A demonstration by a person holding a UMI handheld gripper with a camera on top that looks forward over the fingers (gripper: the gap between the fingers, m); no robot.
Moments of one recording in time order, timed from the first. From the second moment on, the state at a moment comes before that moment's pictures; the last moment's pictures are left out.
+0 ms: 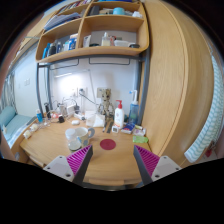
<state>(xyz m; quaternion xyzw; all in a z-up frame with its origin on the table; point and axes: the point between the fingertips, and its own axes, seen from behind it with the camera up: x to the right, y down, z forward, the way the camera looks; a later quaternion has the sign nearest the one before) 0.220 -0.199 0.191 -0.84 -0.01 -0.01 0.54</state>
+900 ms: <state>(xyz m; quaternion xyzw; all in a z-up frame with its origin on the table) 0.069 -0.085 0.087 -0.74 -0.07 0.04 0.67</state>
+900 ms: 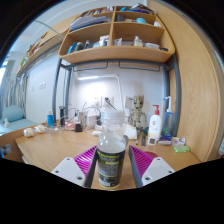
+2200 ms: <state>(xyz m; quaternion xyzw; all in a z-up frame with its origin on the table) 0.155 0.046 0.140 -0.44 -0.57 -0.55 0.42</state>
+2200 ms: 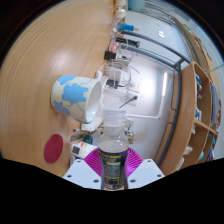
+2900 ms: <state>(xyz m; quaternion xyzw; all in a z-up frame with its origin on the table) 0.180 0.045 0.147 -0.58 -0.44 -0.43 0.53</state>
